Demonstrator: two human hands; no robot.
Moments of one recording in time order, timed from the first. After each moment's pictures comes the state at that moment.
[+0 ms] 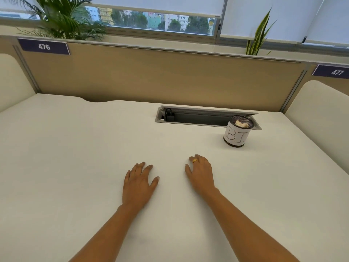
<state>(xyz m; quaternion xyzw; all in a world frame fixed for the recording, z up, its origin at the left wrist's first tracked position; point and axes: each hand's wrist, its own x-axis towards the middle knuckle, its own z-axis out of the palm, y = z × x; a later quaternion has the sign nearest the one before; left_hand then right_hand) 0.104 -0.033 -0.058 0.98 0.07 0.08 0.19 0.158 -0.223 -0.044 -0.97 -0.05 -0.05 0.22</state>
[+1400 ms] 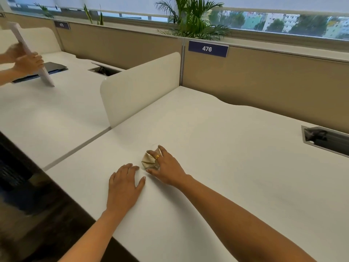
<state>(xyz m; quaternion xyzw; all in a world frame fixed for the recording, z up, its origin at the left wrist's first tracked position) -0.096 0.381 -0.056 0.93 0.32 0.15 0.10 0.031 0.291 -0.018 -0.85 -0.46 0.14 0.22</state>
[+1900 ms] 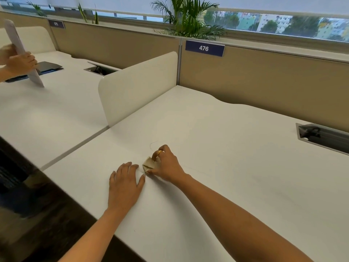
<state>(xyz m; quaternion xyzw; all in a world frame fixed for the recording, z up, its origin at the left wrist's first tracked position) -0.097 0.379 -0.062 0.93 0.31 0.16 0.08 0.025 0.289 -0.015 -0.85 -0.38 0.16 0.32</state>
